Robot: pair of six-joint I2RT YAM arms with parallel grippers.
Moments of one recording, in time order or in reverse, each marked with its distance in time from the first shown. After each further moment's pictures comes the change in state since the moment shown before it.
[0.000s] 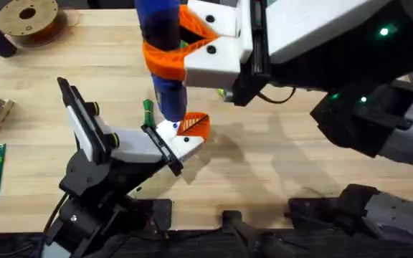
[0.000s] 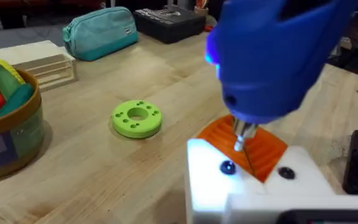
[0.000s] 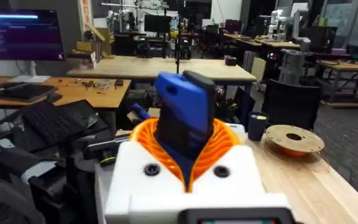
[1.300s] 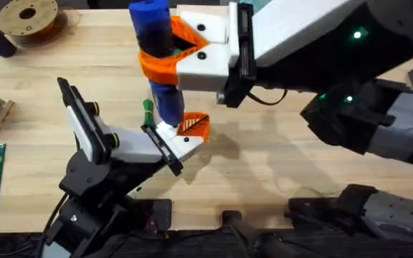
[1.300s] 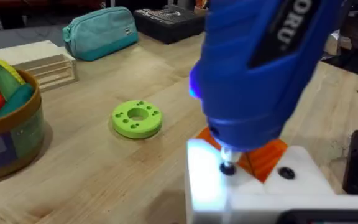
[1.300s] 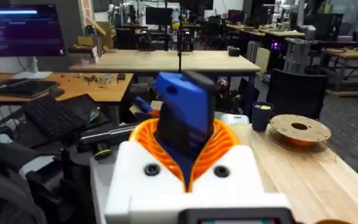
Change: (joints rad) left arm 0.000 0.000 0.000 0.000 0.000 0.000; right arm 0.009 0.046 0.000 0.004 0.003 0.000
